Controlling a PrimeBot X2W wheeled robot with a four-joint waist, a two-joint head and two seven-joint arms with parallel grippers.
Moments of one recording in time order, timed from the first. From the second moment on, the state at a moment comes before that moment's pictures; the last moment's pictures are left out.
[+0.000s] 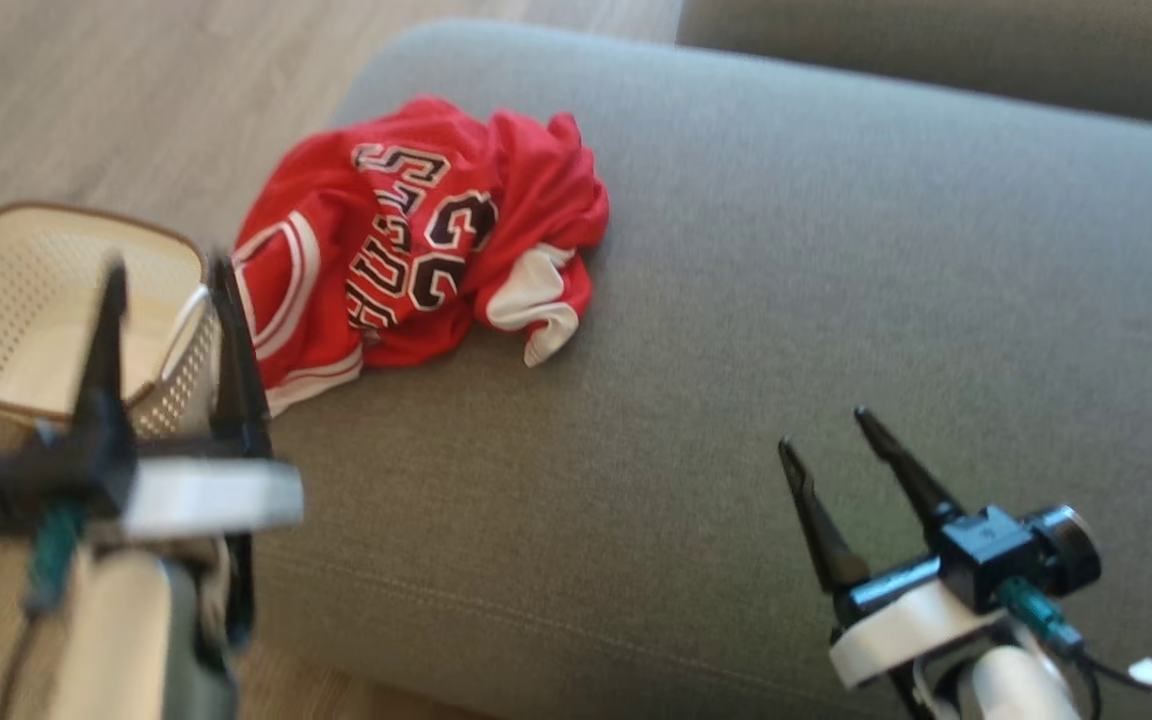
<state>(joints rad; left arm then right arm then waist) -0.09 0.09 -0.08 -0.06 -0.08 0.11 -0.25 0.02 -0.04 0.14 0.11 -0.02 0.13 -0.25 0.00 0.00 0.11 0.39</state>
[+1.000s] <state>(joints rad) -0.90 0.18 -0.05 0.91 -0.20 -0.04 0.19 -0.14 -0.11 0.08 0.06 0.02 0.13 -0.25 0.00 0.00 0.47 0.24</state>
